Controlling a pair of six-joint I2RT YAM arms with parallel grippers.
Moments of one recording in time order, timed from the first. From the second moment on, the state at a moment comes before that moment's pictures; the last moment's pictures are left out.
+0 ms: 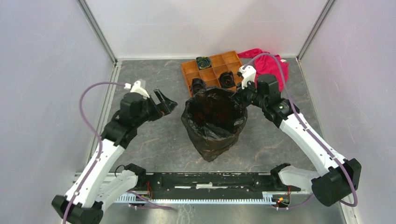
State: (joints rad) left arm -0.39 0.88 0.86 -0.49 0.07 -0.74; right arm 0.43 1.17 1.05 -0.35 -0.23 -0.03
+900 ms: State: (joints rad) left arm -0.75 1.19 1.19 -0.77 -0.26 -0.55; right arm 0.60 1.23 1.13 -0.39 -0.07 -0.06
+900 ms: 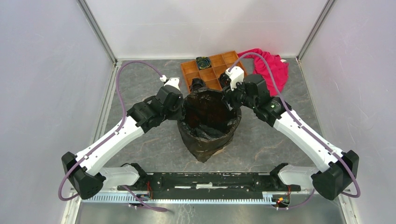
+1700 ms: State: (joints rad) left arm -0.76 1.06 1.08 -0.71 -0.26 -0.55; right arm 0.93 1.41 1.25 -0.50 -0.06 -0.06
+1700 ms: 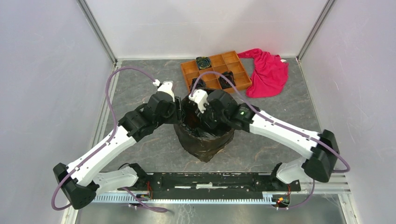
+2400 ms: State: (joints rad) left arm -0.75 1.02 1.04 -0.68 -0.27 -0.57; right arm 0.94 1.63 1.15 -0.40 0.09 -0.03
